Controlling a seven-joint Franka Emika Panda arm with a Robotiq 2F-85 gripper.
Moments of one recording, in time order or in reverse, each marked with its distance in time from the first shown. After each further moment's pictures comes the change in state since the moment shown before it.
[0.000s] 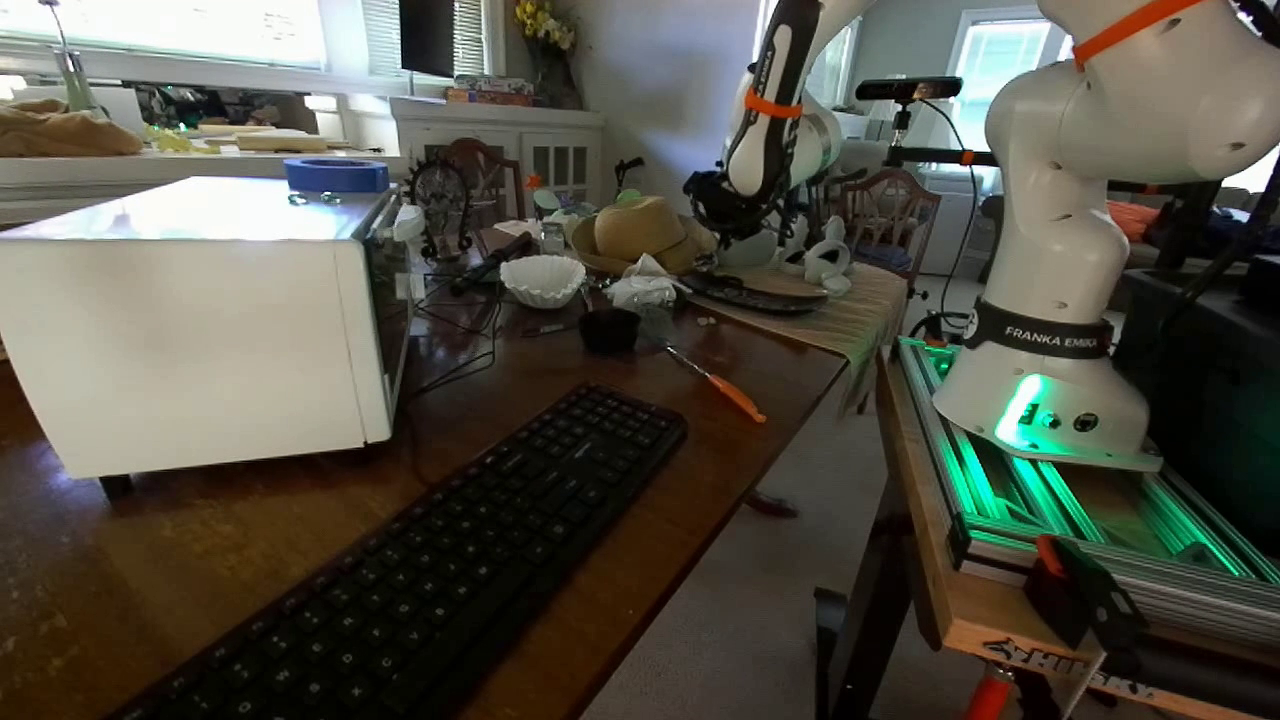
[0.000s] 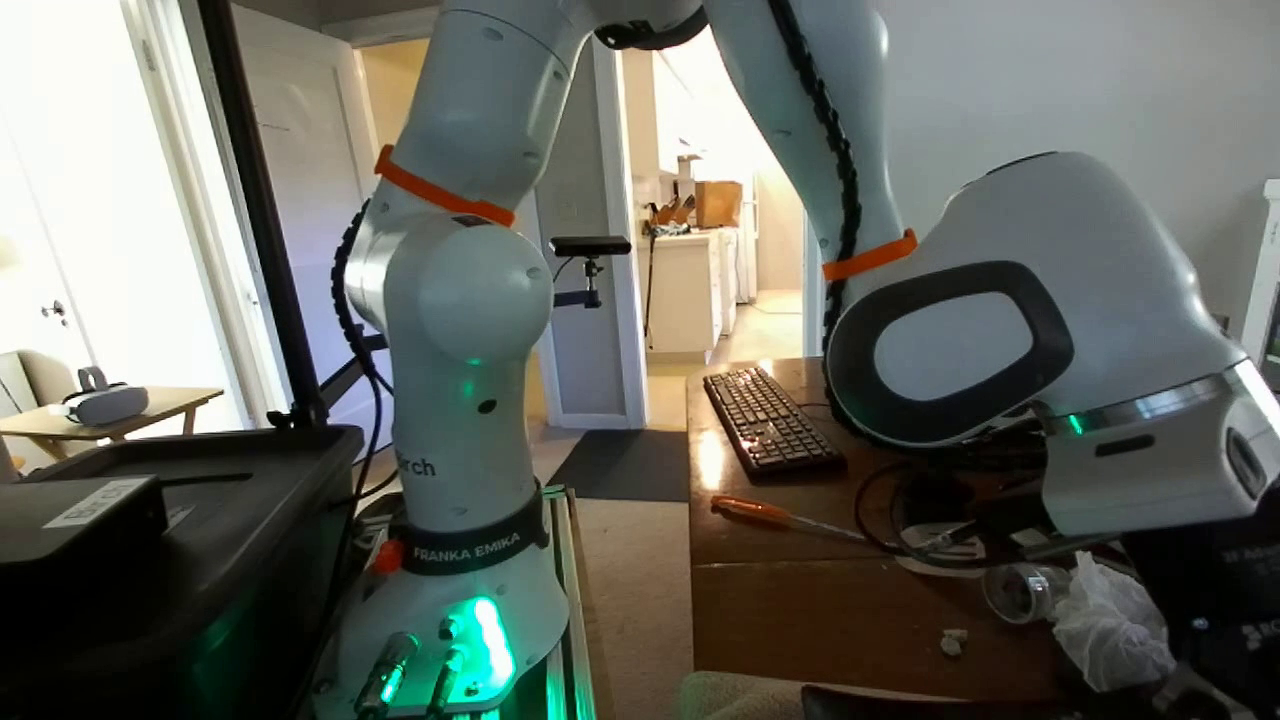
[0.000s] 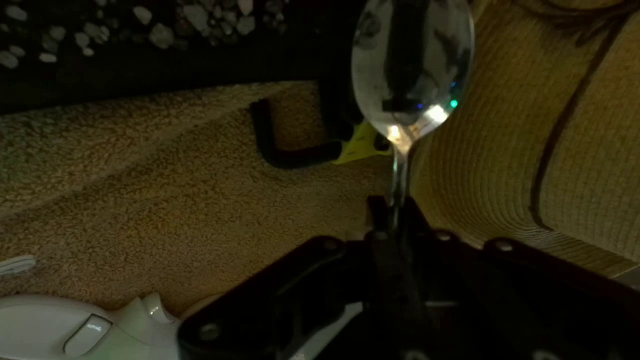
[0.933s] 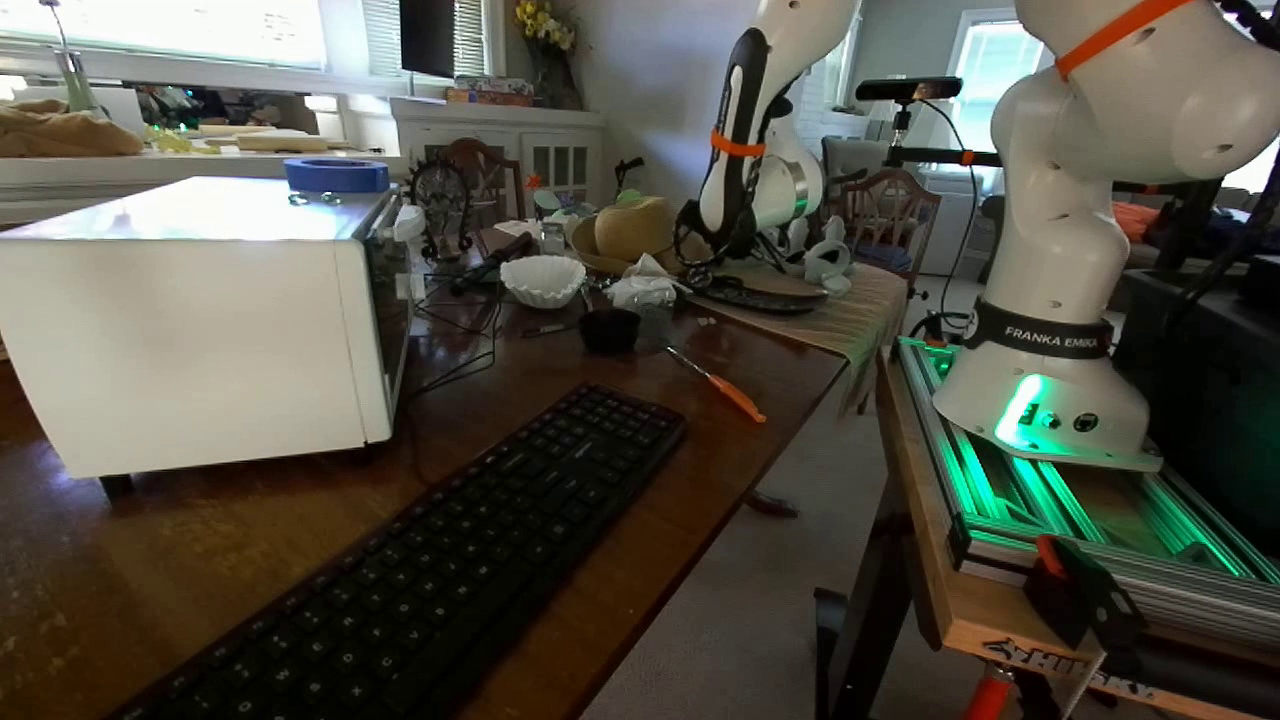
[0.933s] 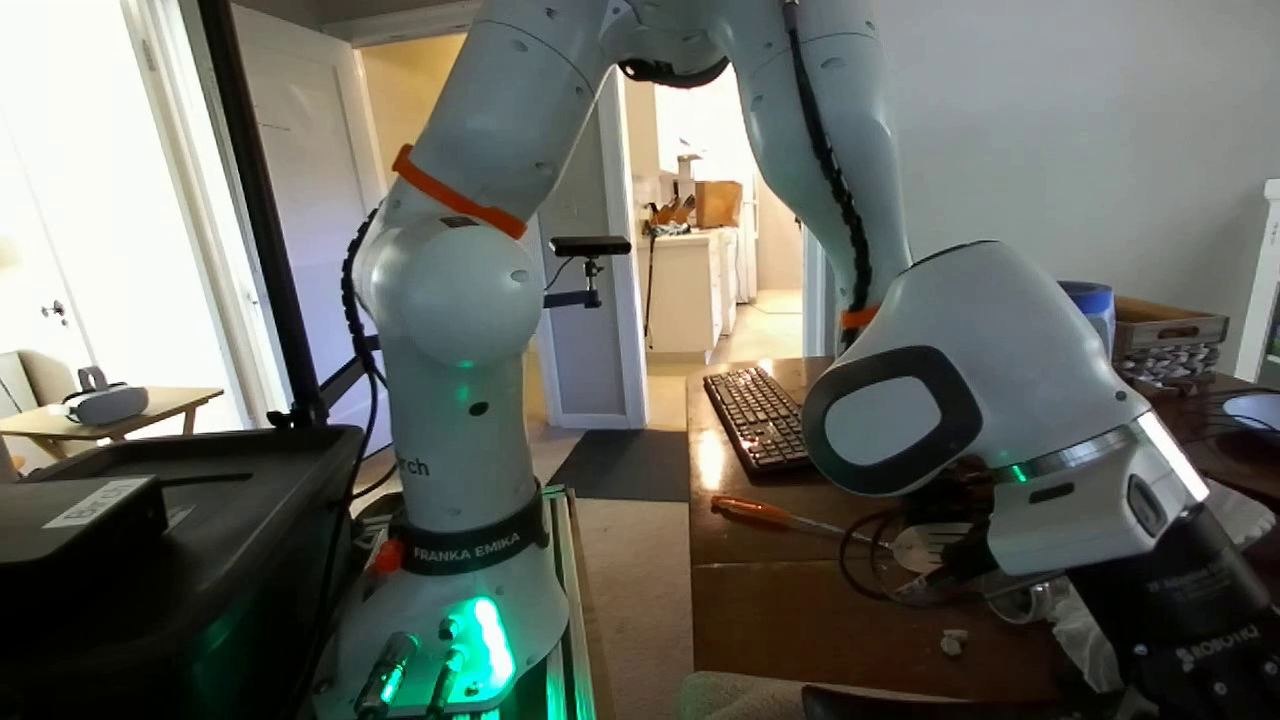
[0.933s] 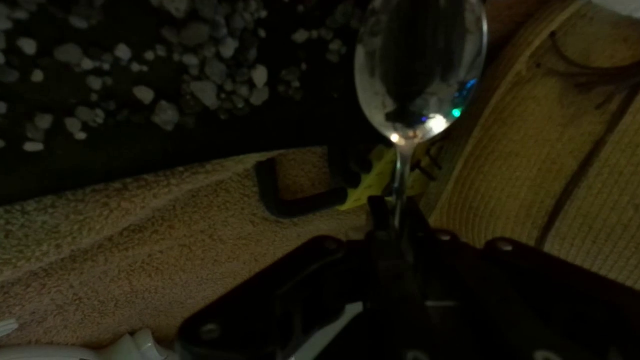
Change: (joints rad) arm -0.096 0.113 0.262 0.001 0.438 0.200 -0.275
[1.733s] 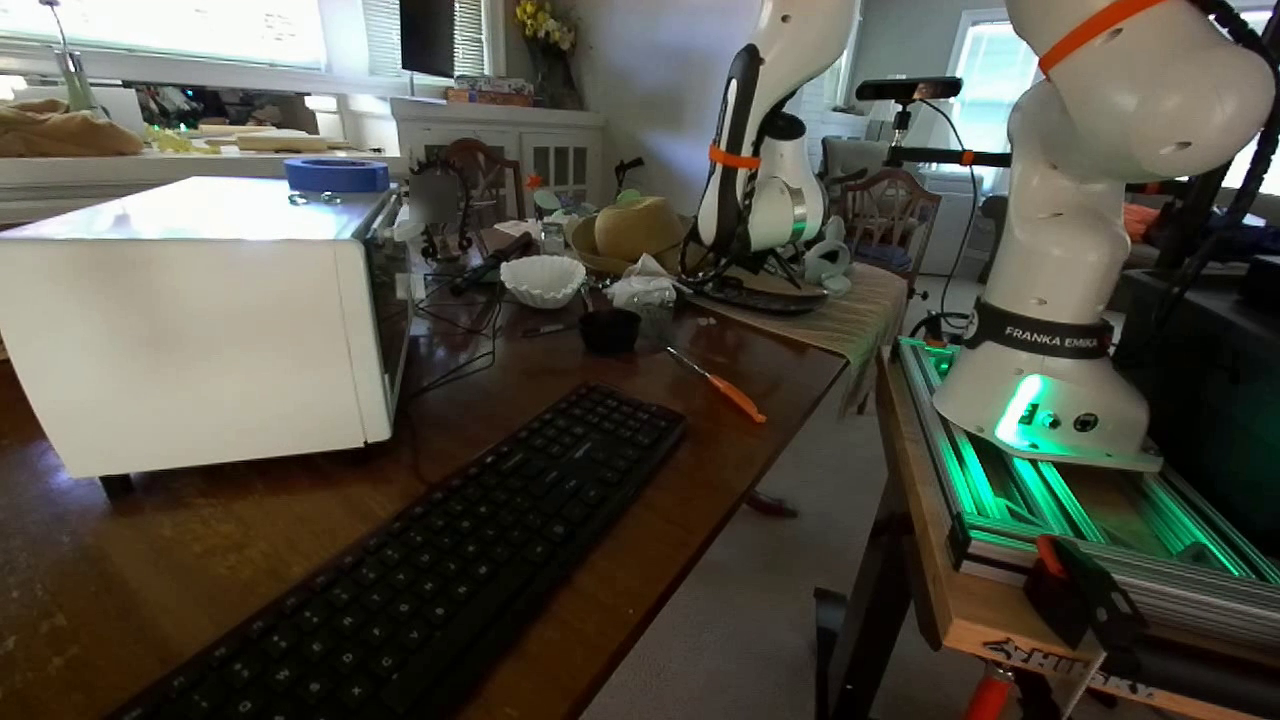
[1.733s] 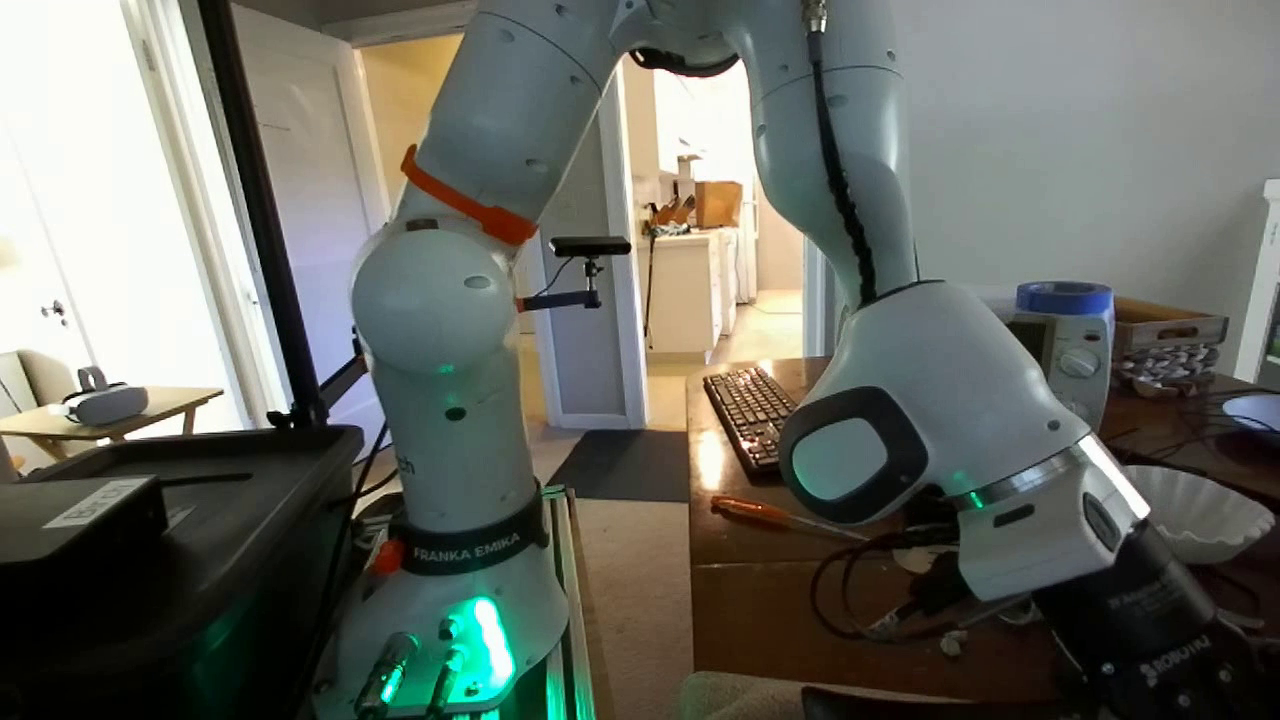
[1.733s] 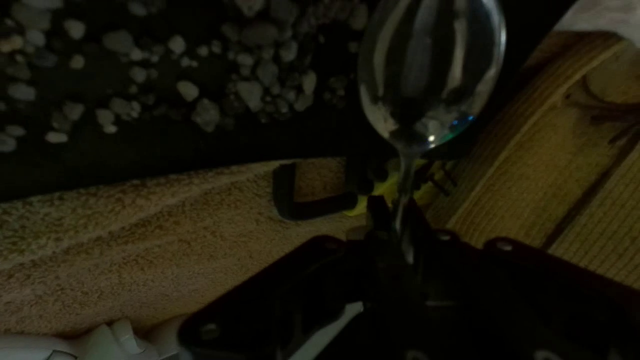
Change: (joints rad) arm -0.236 -0.012 0.277 -0.014 0.139 0.215 -0.264
